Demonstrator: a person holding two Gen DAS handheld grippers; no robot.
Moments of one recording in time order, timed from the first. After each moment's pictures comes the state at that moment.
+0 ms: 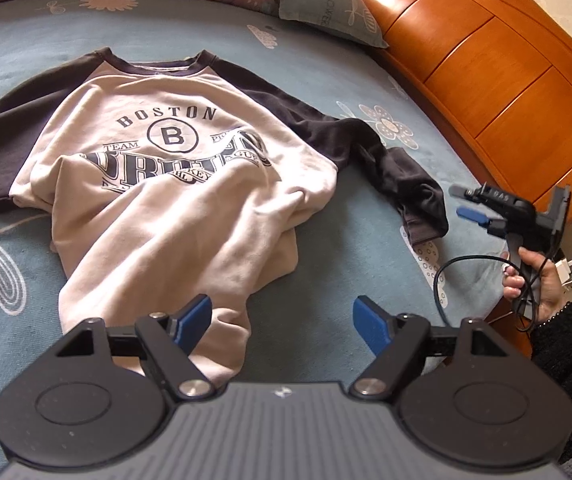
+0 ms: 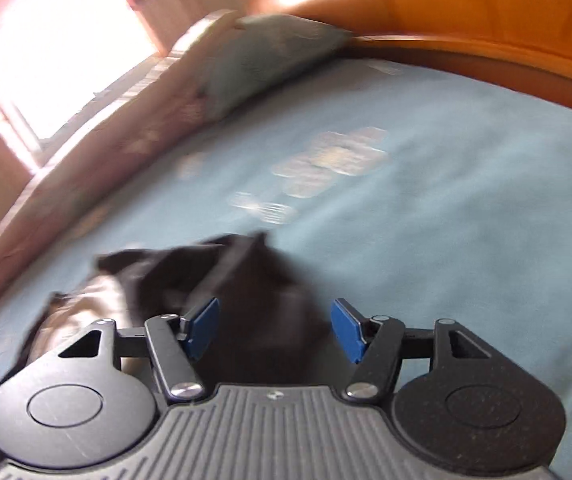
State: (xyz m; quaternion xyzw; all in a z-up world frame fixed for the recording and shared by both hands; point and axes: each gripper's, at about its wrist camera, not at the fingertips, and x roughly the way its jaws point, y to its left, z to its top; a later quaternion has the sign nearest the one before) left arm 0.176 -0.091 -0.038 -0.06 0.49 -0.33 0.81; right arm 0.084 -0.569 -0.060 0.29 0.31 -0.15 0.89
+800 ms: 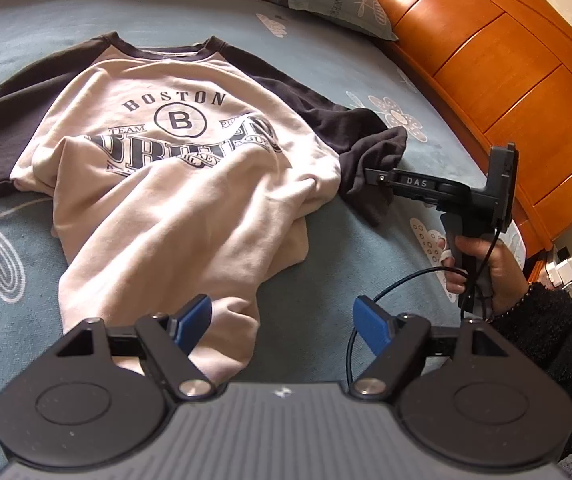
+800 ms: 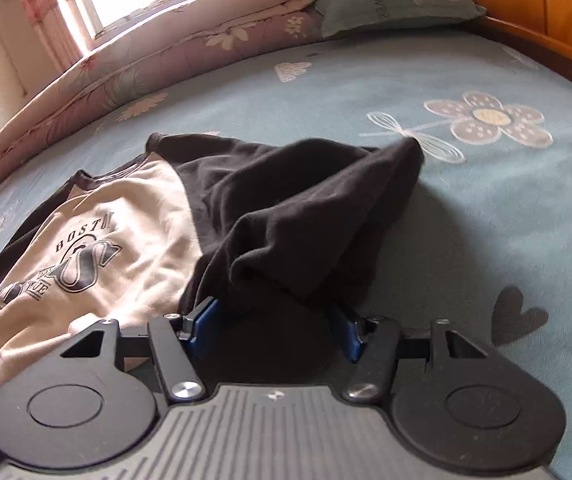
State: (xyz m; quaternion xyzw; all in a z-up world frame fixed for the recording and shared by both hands) left arm 0.178 -0.089 -0.049 -0.06 0.50 -0.32 0.80; right arm 0.182 -0.441 -0.094 0.17 0.38 -0.02 0.91
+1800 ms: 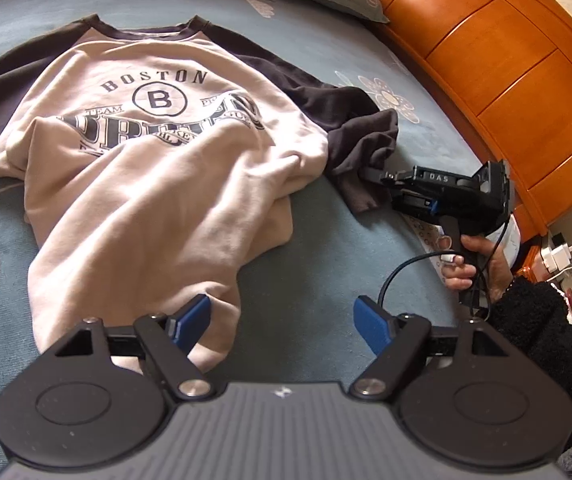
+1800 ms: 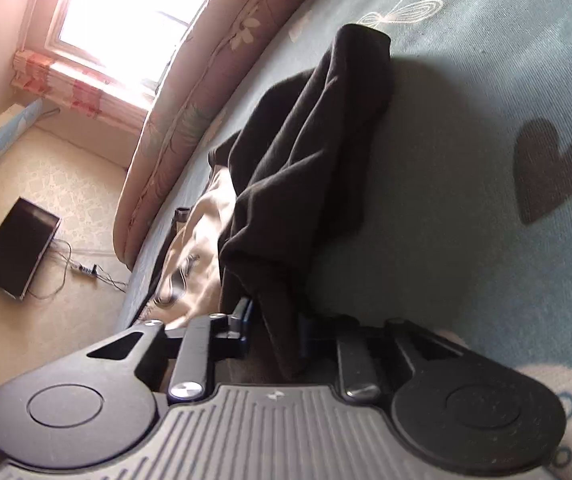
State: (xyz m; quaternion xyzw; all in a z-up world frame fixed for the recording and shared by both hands) left arm 0.175 -0.102 -0.063 -0.05 0.52 -0.33 0.79; right arm 0.157 -0.513 -0.155 0.43 0.35 0.15 0.82
